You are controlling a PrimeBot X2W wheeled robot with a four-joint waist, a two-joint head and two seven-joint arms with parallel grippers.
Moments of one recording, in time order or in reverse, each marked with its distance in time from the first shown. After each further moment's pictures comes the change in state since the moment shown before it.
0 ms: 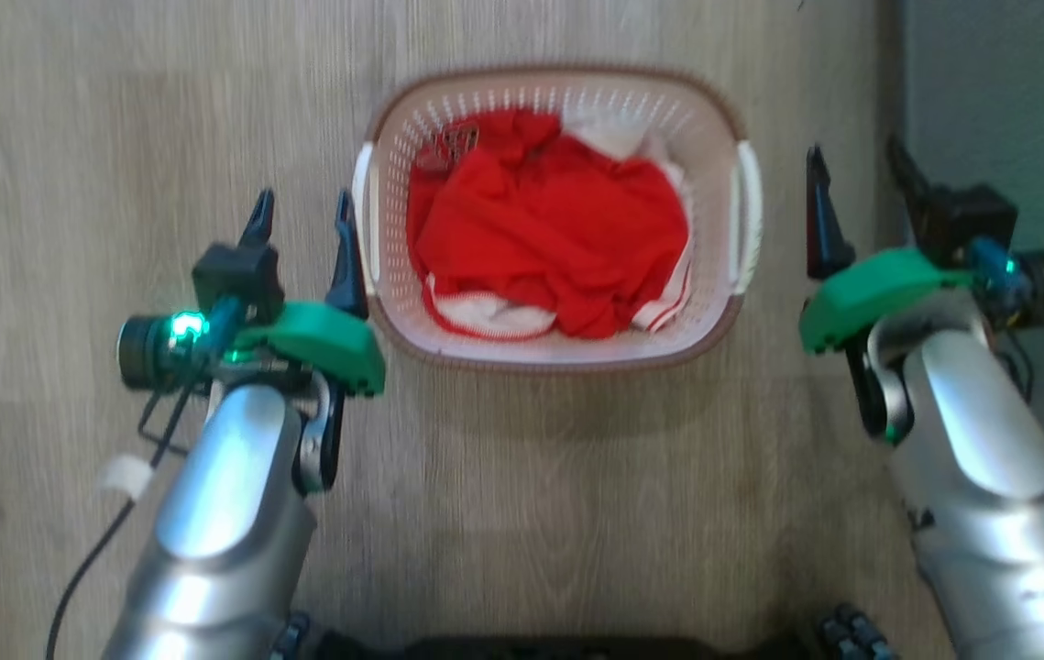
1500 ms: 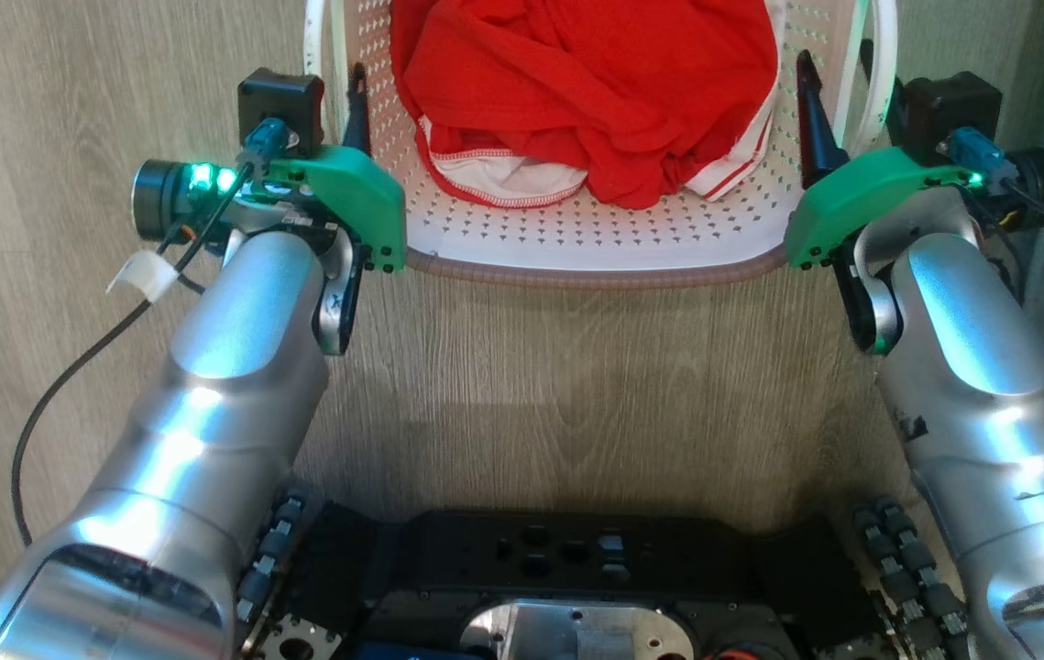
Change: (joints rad) left arm -0.423 -0.010 -0.259 0.422 -0.182 0.019 -0.004; right arm -0.228 -0.008 0.087 0.182 0.031 0.000 -0.004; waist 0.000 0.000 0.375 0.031
